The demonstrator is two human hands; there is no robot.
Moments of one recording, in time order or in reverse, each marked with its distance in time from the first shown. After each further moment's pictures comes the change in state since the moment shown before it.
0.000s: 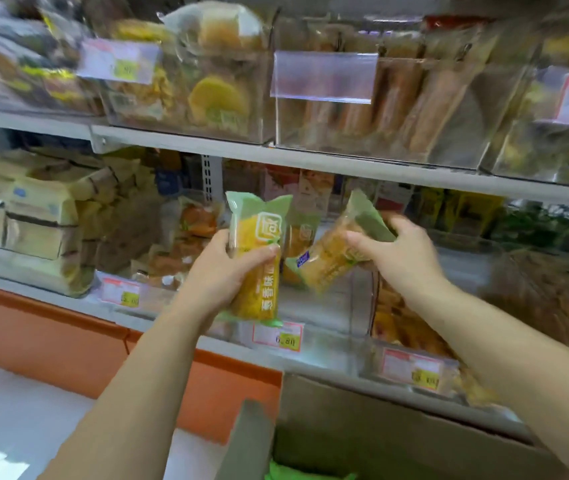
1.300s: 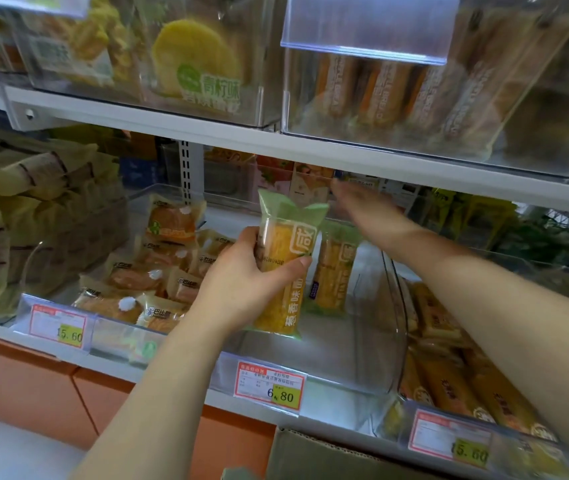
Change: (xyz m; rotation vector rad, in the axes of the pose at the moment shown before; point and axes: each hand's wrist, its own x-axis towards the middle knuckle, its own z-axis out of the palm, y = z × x) left_hand 0.073 -0.023 0.033 0.339 -0.041 0.171; right_hand 0.123 0.010 0.047 -0.240 -0.336 -0.005
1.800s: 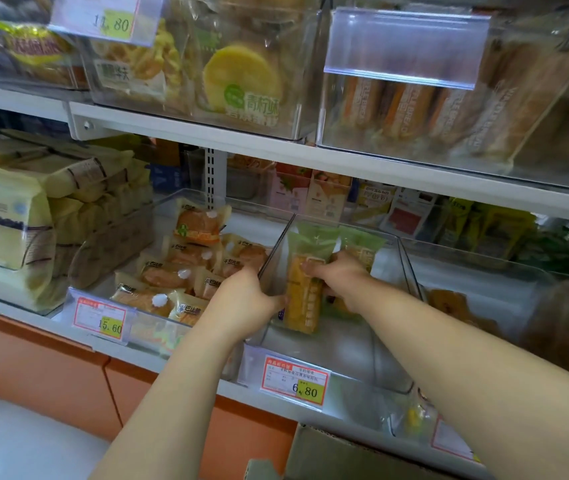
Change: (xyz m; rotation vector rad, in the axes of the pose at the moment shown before) left_hand -0.003 -0.034 -0.011 0.231 -0.082 -0.132; right_hand 0.000 0.015 0.097 0.306 -0.009 0.378
